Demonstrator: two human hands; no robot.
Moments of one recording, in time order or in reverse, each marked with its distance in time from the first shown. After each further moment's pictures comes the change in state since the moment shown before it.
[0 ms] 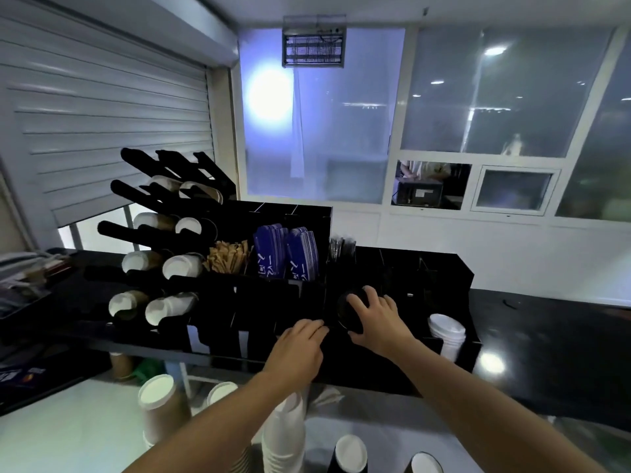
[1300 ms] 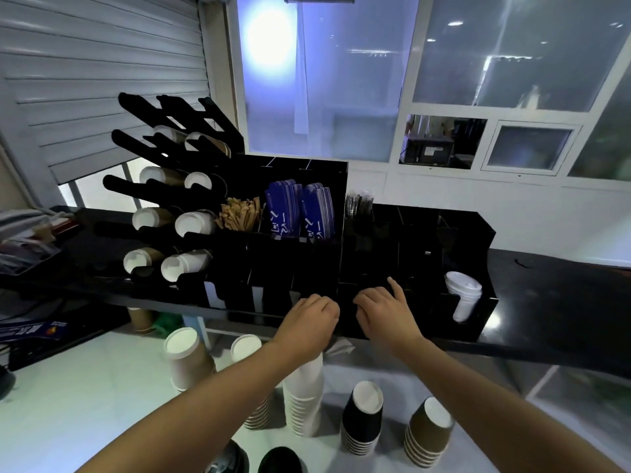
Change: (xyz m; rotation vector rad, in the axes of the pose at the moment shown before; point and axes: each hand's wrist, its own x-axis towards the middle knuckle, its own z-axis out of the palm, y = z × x) left_hand -0.034 -0.003 -0.006 -0.023 0.057 0.103; right_hand -0.052 -0.045 0.039 0.021 0.288 -0.126
